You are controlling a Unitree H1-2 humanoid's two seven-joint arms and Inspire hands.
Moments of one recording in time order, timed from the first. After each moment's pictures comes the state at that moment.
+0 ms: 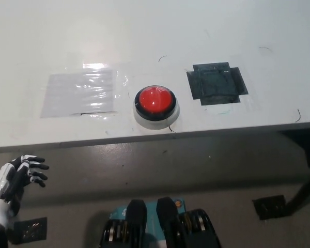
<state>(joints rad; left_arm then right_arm) -0.16 0.27 0.24 0.16 -0.26 0.10 -0.13 -0.39 -0.37 -0.37 -0.13 0.38 0.47 0.00</state>
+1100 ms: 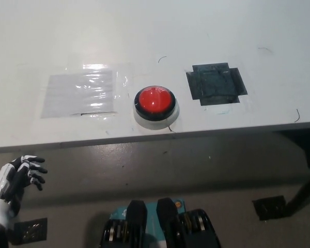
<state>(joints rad) -0.16 0.26 0.24 0.17 -0.26 0.10 -0.13 -0.22 -0.34 -0.49 -0.03 0.37 0.48 -0.08</state>
